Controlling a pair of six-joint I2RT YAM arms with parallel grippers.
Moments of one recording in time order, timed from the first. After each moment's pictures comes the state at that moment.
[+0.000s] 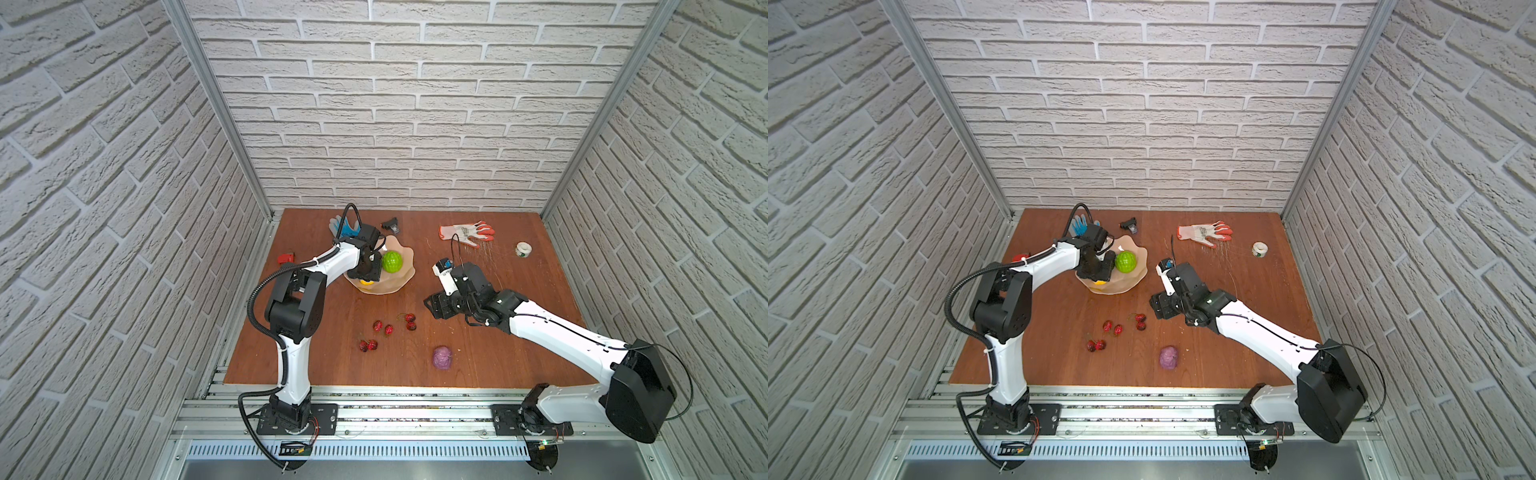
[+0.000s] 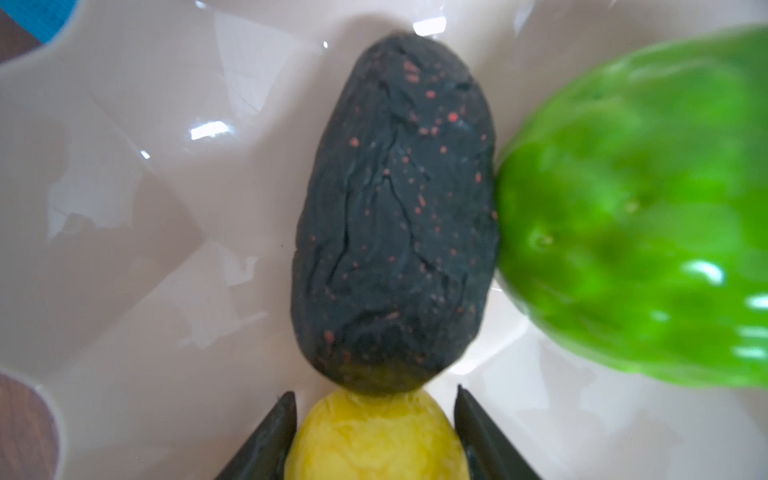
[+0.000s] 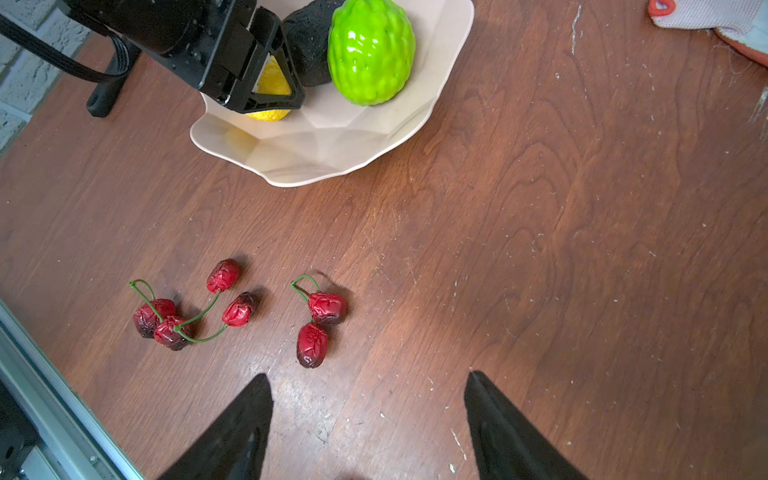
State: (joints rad) left arm -0.41 2.01 1.49 -0.71 -0.04 -0.22; right arm 0.62 1.32 0.90 -0.42 -0.02 0.28
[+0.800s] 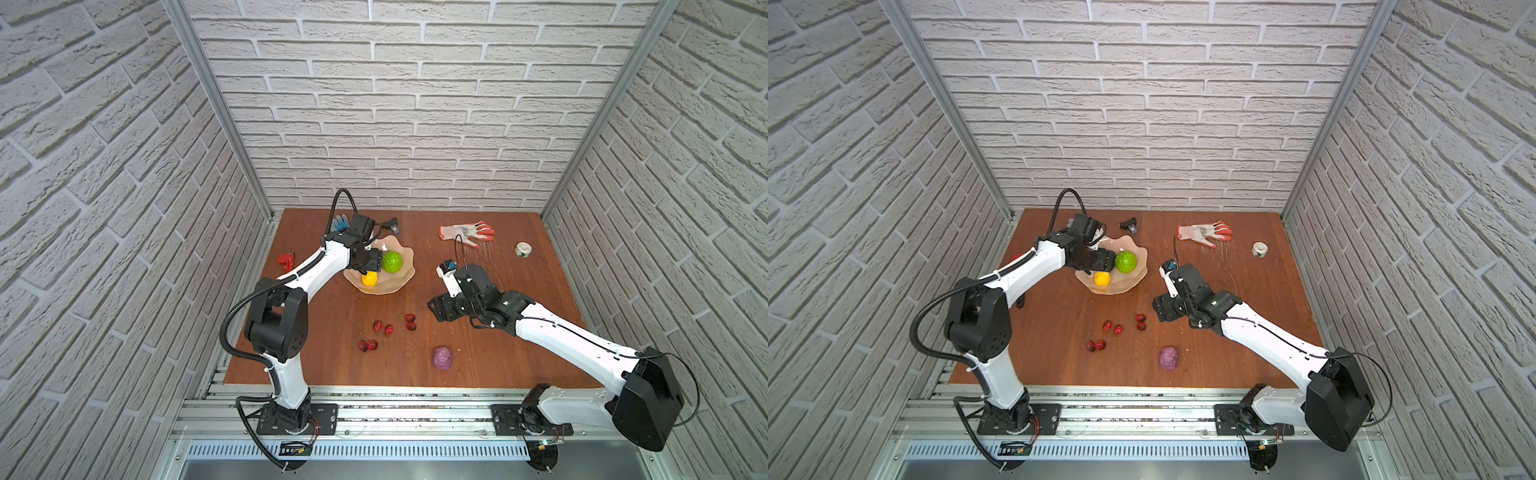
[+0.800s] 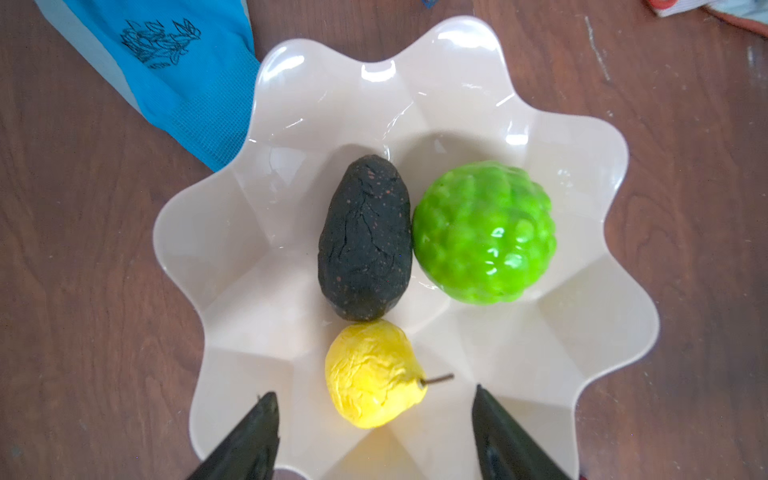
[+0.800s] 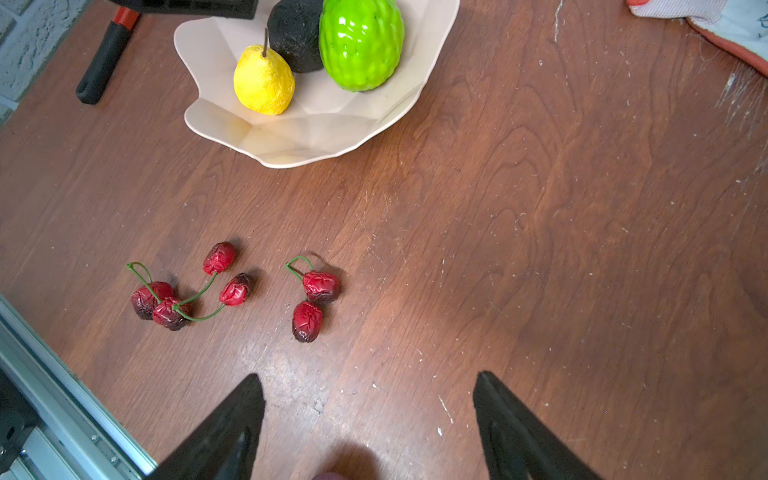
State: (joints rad) left arm -0.41 1.79 1.45 -0.71 -0.02 -0.22; right arm 0.64 1.28 0.92 -0.52 0.01 0.28
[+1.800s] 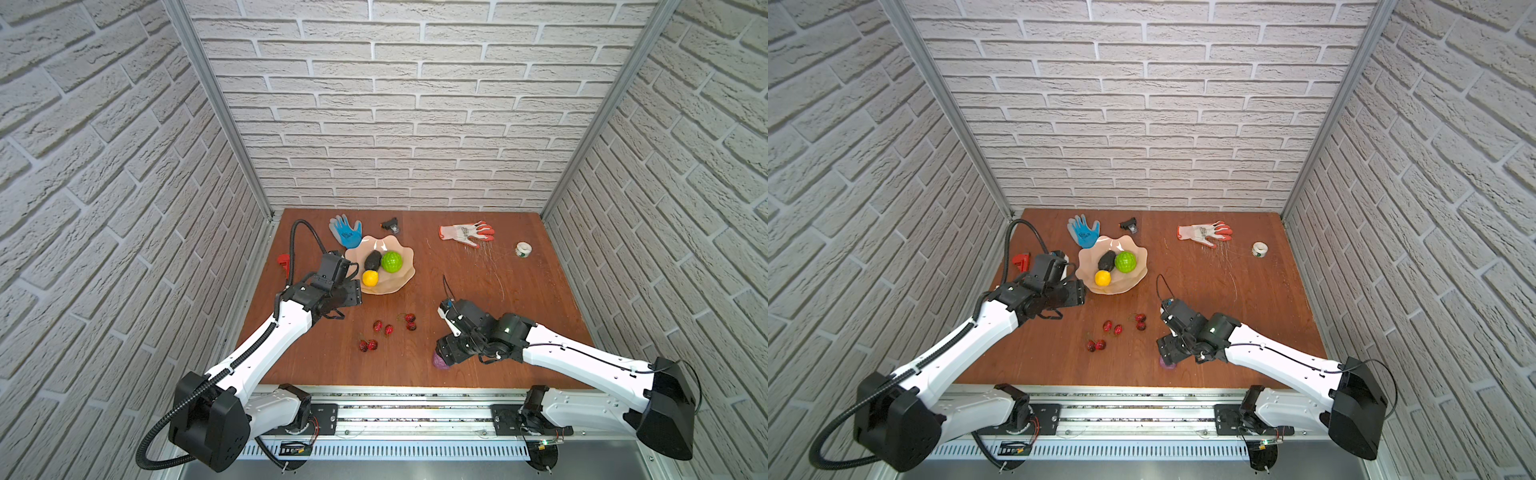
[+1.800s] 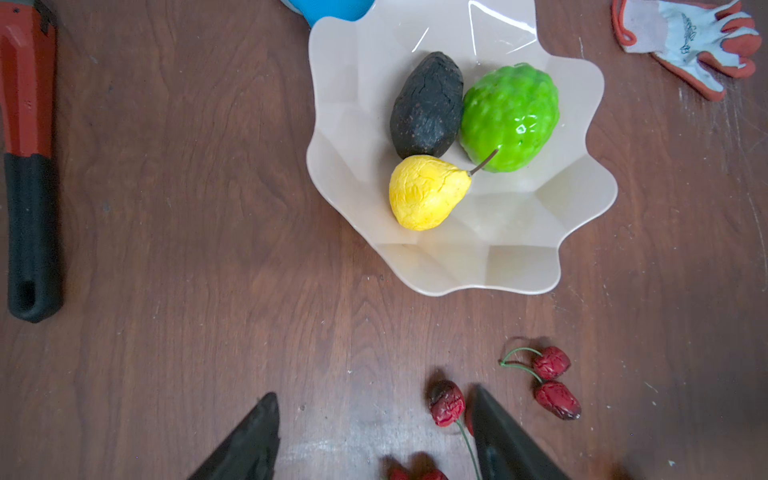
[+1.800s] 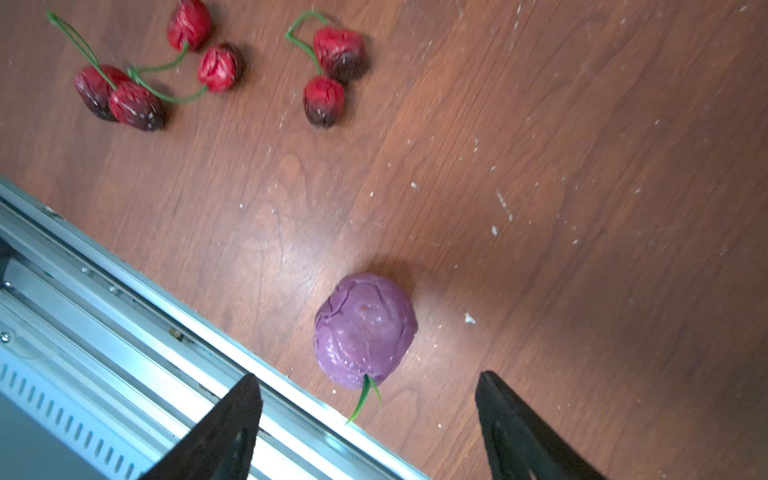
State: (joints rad) left arm -0.45 1.18 0.92 -0.67 -0.10 -0.47; right arm 0.89 1.17 0.79 -0.81 0.05 0.51
